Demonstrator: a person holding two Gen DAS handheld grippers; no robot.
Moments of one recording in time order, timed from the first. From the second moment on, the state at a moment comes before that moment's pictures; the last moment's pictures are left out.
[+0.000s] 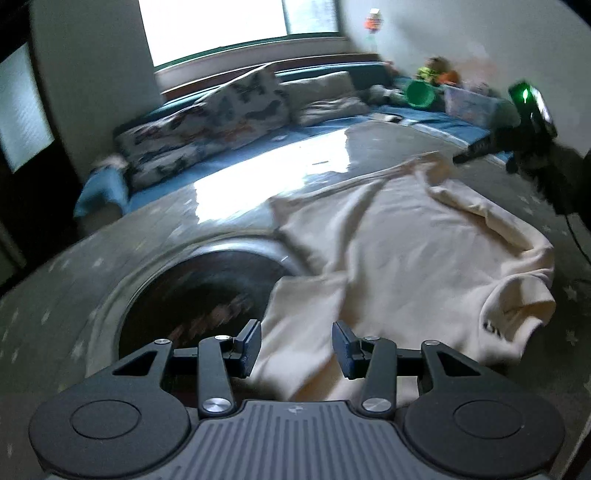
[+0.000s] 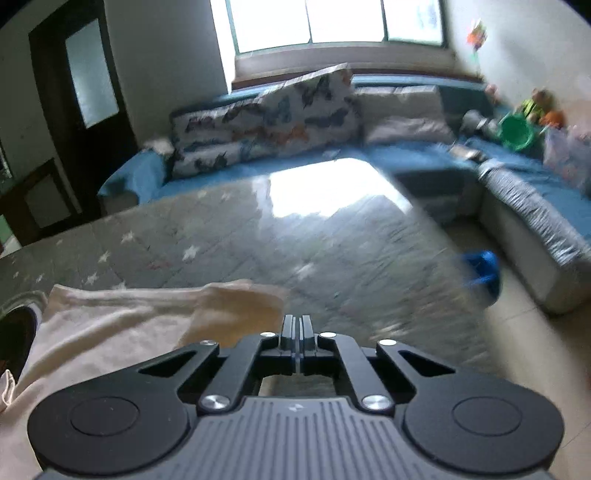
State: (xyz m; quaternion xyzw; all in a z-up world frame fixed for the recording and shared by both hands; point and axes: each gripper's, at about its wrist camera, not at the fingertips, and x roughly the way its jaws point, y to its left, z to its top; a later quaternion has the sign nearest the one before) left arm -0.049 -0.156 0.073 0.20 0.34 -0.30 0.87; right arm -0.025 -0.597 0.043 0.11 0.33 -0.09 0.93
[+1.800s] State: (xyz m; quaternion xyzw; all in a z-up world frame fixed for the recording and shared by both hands) left arm -0.034 -0.027 0.041 0.06 0.36 -0.11 0.93; right arm -0.162 -0.654 0.043 0.04 0.33 -0.27 0.90
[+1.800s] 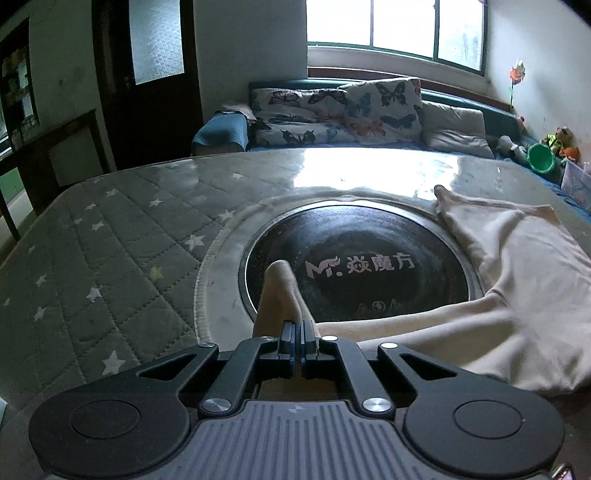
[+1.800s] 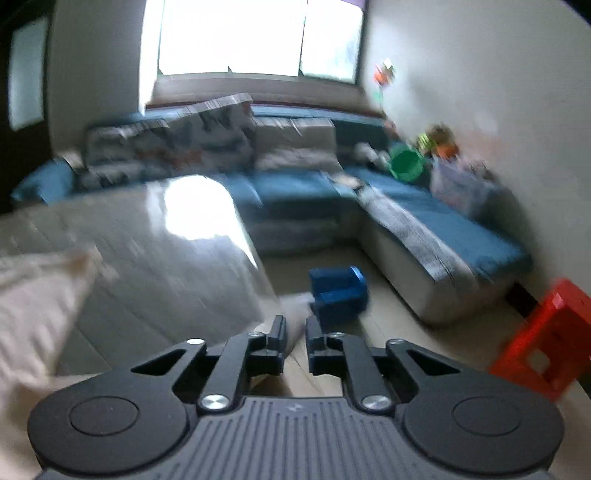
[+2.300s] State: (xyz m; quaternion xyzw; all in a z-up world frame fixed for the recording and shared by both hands) left arm -0.040 -0.022 0.042 0.06 0.37 -0.09 0.92; right arm -0.184 -0.547 0.056 0.03 0.31 -0.06 0.95
